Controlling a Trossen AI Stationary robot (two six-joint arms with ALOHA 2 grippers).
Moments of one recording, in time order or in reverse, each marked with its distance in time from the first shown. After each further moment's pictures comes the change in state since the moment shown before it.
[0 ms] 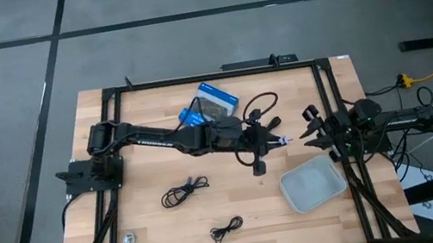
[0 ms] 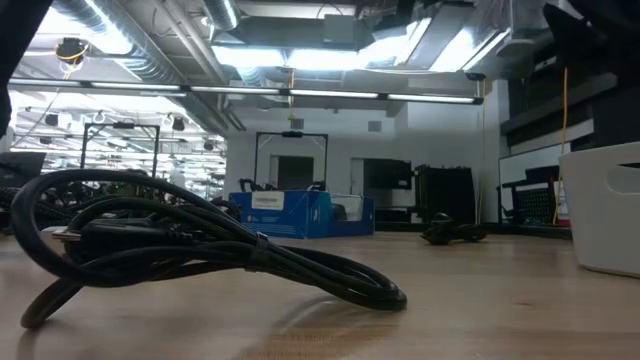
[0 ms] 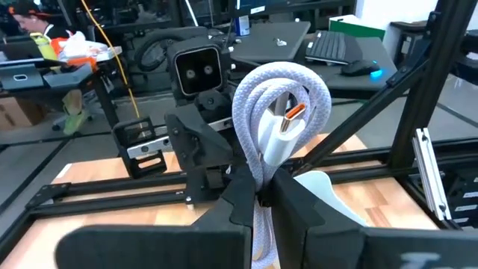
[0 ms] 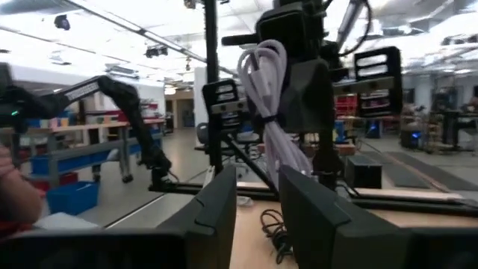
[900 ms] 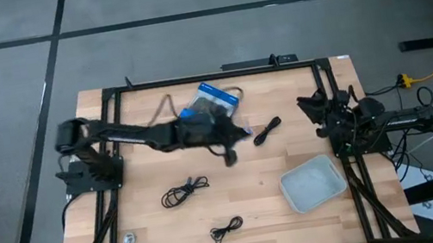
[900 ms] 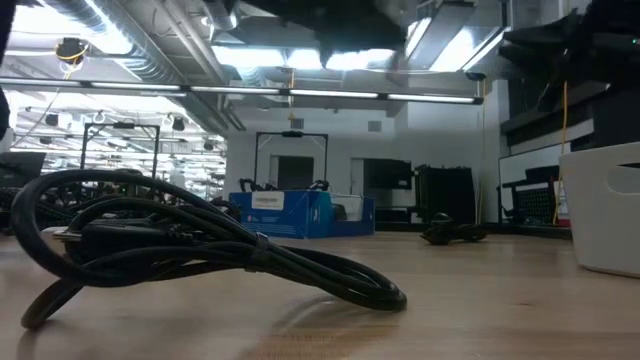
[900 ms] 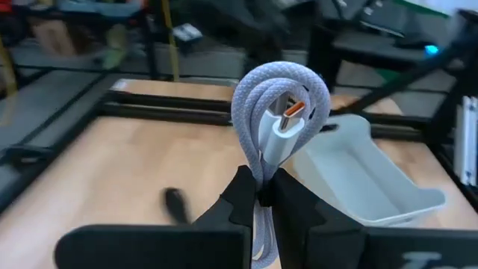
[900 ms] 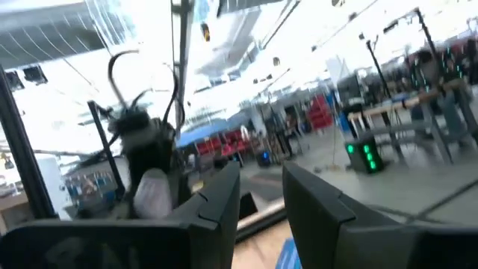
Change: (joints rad) left arm 0.060 -0.261 -0.407 0.018 -0.076 -0.154; right arm 0.000 0.000 0.000 0.114 0.675 0.142
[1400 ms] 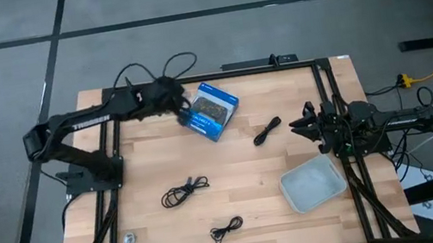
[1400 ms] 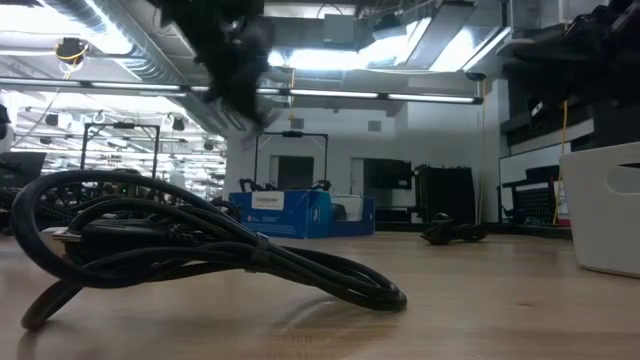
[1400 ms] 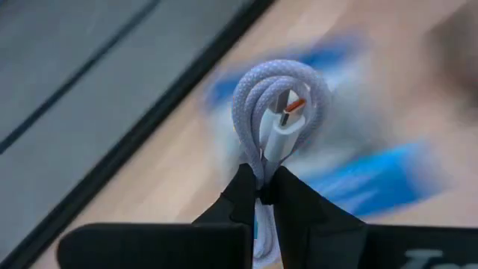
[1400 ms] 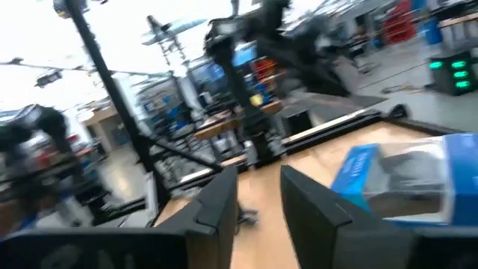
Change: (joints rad) left arm 0.393 -0.348 -0.159 -0.667 -0.141 -0.079; right arm 0.000 0.000 0.000 -0.255 -0.303 0.121
